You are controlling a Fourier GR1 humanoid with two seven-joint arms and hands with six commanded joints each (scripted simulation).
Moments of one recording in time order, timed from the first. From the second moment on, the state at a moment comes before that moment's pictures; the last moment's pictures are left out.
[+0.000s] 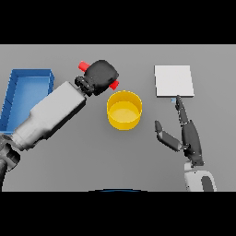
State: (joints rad) left arm -1.01 0.32 -0.78 -0.92 -0.88 -0.21 0.01; right arm 0.12 -0.03 0.15 -1.73 0.26 -0.05 -0.09
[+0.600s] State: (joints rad) left arm -1.20 0.29 -1.07 -0.82 -1.04 -0.31 -0.05; right arm 0.11 -0.02 0.14 -1.71 0.27 -0.08 -0.09
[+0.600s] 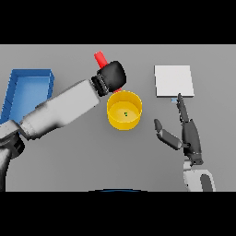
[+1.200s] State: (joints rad) left arm -1.33 0.22 -1.34 -0.74 -1.17 -0.27 -0.08; right arm 0.13 -0.04 0.15 -1.73 0.31 -0.09 -0.10
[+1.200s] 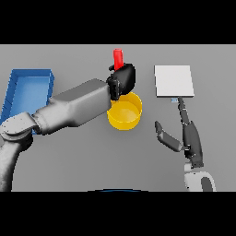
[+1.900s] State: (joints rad) left arm -1.68 0.36 -1.19 -0.48 -0.98 -0.17 -0.10; right arm 0.11 -0.02 0.15 -1.71 0.28 -0.08 -0.13
